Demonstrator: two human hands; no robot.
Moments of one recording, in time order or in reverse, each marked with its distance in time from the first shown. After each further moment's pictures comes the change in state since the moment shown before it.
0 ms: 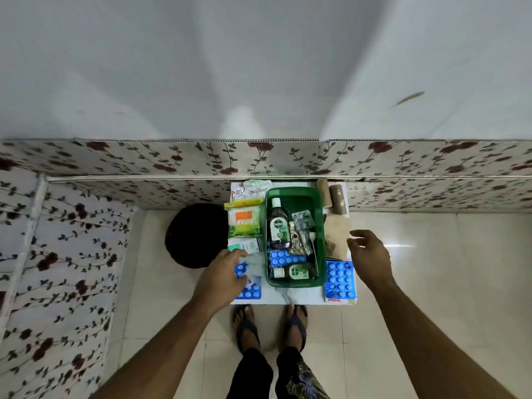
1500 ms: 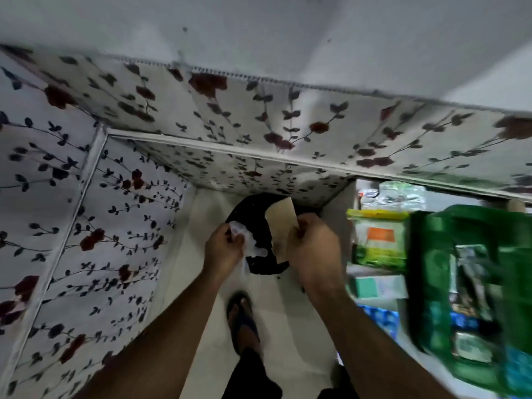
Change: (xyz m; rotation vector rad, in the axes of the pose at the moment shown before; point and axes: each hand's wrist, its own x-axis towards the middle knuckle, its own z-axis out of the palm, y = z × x) left_hand 0.138 -0.267 -0.050 -0.437 0.272 -0.339; right_hand -0.040 -0.157 0.342 -0.159 -0.102 -0.386
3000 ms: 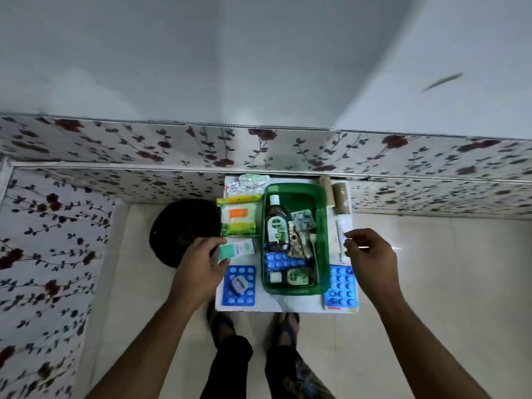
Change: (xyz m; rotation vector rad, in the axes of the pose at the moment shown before) left_hand -0.198 0.156 0.085 0.292 -0.083 0.382; right_hand -0.068 0.188 -0.292 0.201 0.217 0.258
